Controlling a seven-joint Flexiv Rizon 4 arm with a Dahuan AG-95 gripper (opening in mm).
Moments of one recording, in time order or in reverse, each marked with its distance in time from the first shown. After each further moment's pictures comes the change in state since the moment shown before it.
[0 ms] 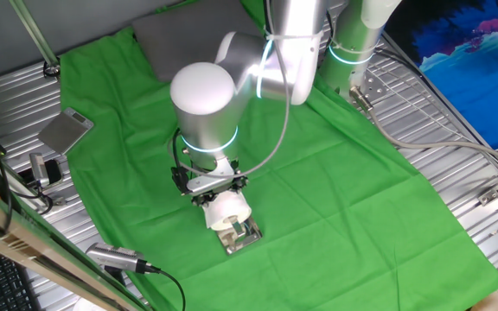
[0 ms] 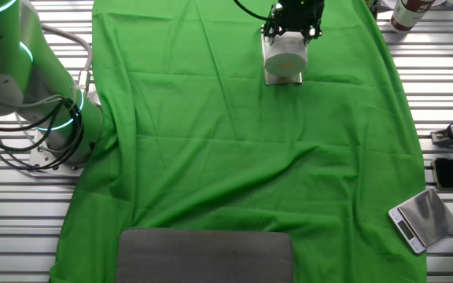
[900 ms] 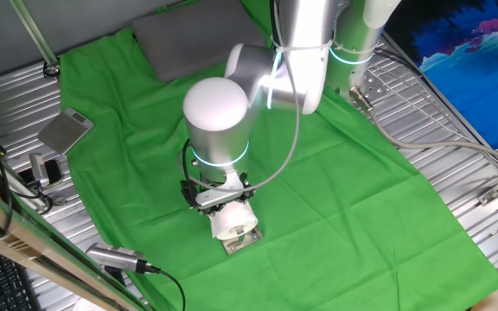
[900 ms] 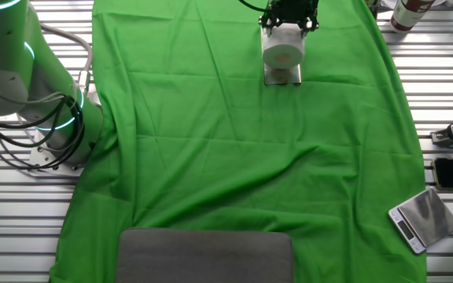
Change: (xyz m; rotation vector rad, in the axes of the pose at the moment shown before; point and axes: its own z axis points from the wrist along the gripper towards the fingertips) arm -0.022 0.005 0.005 0.007 0.009 0.014
